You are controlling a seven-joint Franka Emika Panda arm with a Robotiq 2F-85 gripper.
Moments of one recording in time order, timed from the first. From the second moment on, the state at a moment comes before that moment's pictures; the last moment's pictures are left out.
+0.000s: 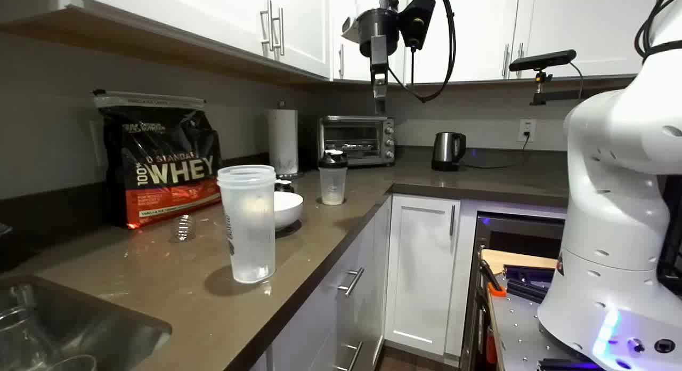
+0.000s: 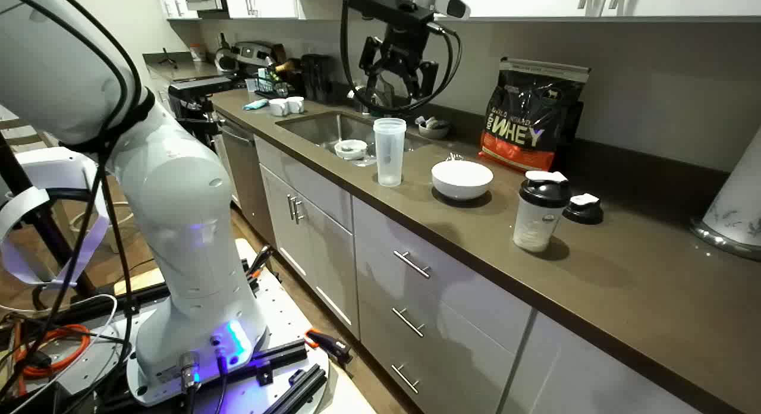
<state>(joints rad) 0.06 -0.46 -0.23 -2.27 0.12 1.65 -0.39</state>
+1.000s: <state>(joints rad) 0.05 -0.46 -0.22 -2.27 0.12 1.65 -0.39</state>
